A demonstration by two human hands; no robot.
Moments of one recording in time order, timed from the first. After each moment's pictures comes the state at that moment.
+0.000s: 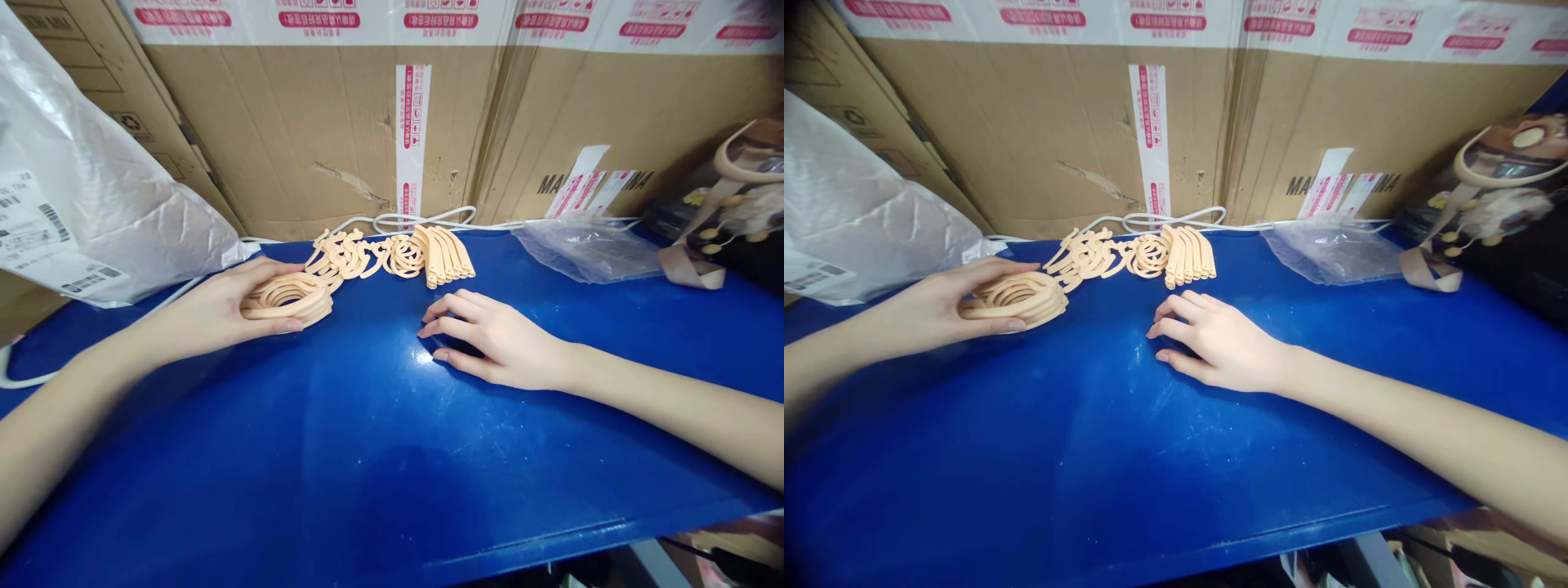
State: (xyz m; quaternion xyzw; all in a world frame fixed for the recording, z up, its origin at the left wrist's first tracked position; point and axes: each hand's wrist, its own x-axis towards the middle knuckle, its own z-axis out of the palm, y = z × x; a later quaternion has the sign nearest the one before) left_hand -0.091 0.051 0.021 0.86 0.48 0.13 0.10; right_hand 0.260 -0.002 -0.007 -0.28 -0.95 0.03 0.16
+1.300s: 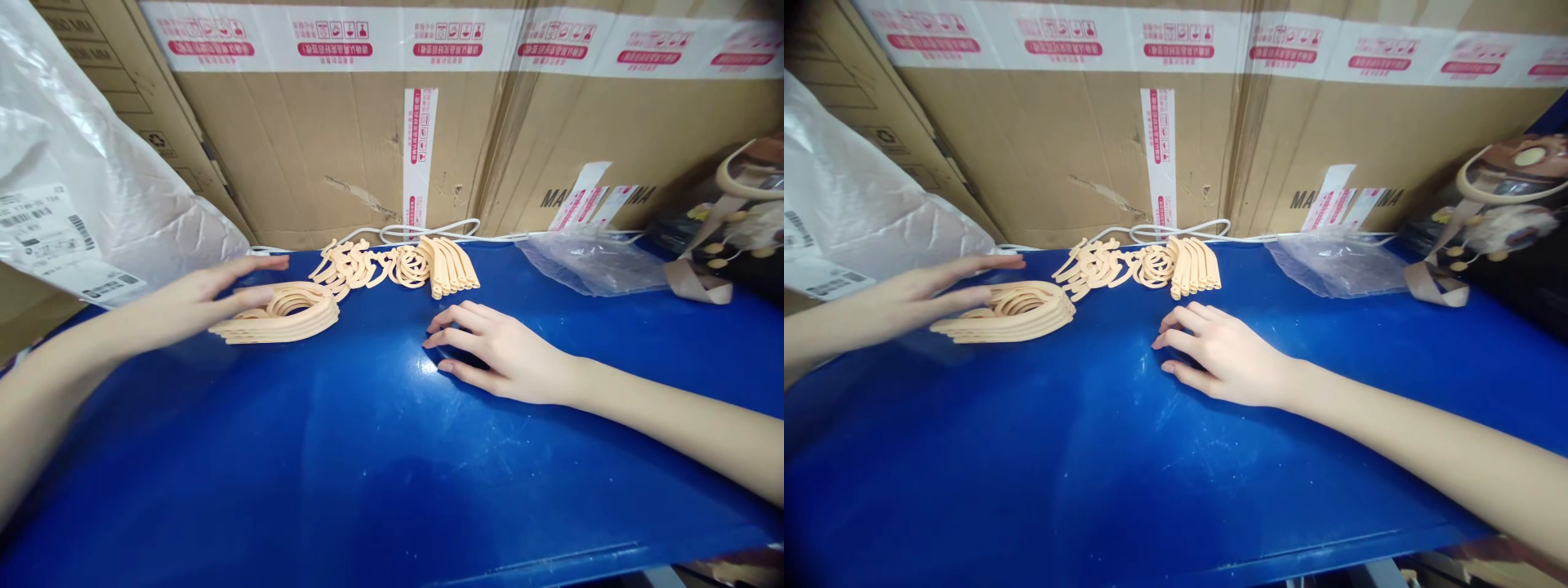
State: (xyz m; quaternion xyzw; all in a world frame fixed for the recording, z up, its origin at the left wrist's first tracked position) left_hand -0.111 0.054 0.042 0.81 0.56 0.12 0.14; right_hand 0.259 -0.002 -0.005 -0.28 -0.94 0.03 0.18
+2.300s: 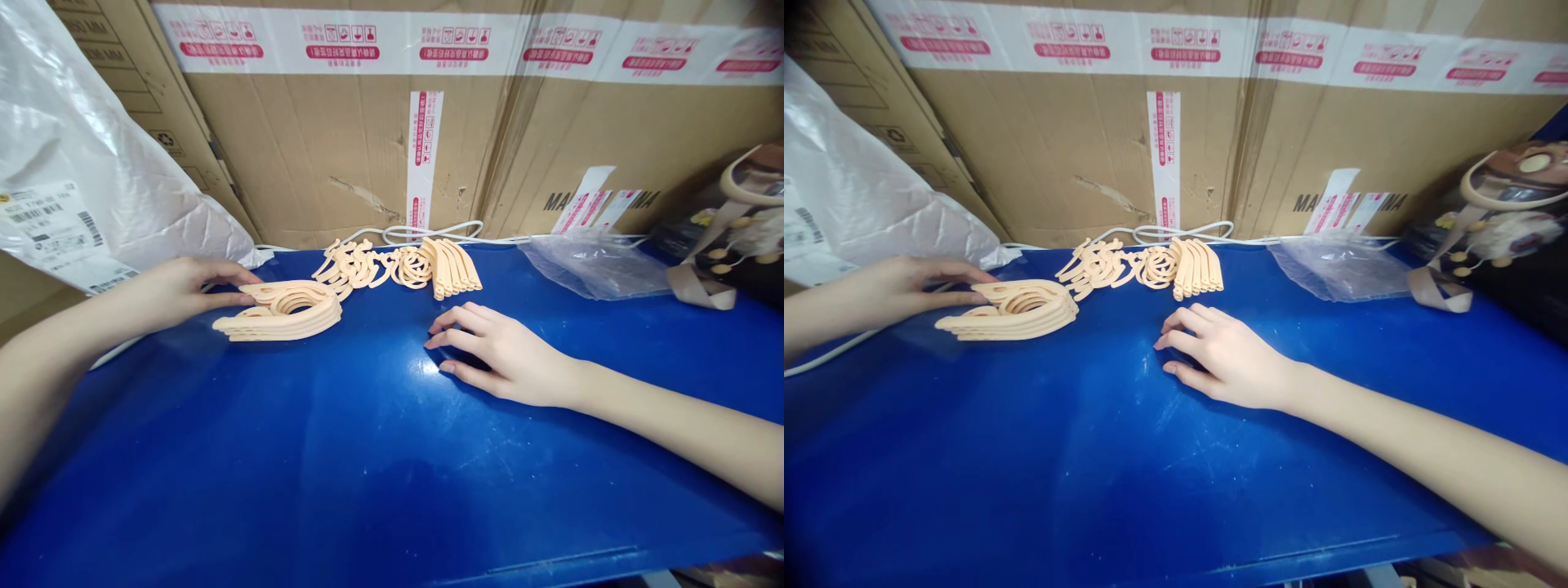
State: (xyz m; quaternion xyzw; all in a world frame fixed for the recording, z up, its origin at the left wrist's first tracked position) left_hand -0.155 0.082 0.037 0.81 0.56 0.08 0.11; right_hand 0.259 -0.003 -0.005 -0.29 -0.94 0.04 0.16
